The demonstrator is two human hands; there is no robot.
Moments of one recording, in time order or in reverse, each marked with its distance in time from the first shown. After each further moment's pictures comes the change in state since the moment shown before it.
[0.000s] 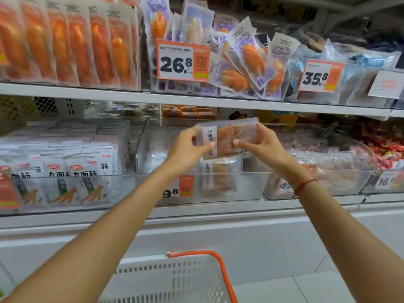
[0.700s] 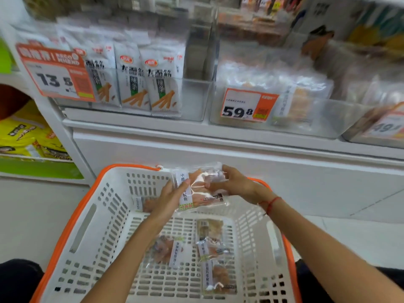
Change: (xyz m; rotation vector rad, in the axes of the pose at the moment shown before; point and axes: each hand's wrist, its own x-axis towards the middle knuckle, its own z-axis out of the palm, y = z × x) left_hand -0.252 -0.188 -0.035 -0.365 0.008 -0.806; right_hand -0.131 0.114 0.227 0.089 -0.636 0.696
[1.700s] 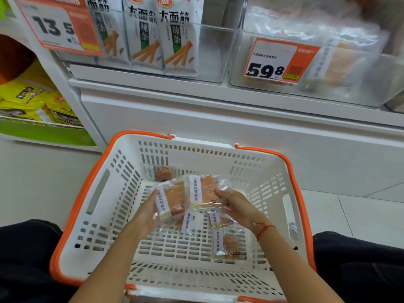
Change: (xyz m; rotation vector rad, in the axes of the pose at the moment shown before) left_hand -0.012 -0.132 -0.060 -0.579 0.157 -0.521; right_hand -0.002 0.127 0.074 0.617 0.040 0.281
